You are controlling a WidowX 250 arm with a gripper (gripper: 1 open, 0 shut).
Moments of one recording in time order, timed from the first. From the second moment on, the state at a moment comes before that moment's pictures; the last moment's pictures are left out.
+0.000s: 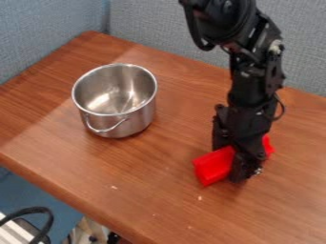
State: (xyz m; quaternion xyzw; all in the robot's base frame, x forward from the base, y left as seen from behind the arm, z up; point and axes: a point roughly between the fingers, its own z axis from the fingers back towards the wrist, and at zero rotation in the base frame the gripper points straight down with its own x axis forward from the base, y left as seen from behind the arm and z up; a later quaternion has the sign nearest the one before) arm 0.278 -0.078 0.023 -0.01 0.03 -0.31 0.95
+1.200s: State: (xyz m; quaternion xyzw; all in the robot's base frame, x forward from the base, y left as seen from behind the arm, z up) arm 0.292 0.027 0.096 -0.01 0.03 -0.14 0.99
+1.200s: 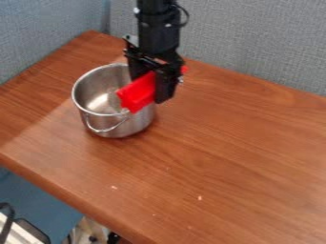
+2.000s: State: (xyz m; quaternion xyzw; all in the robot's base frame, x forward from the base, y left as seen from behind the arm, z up) arm 0.318 -0.035 0.101 0.00 0.00 -0.14 0.99
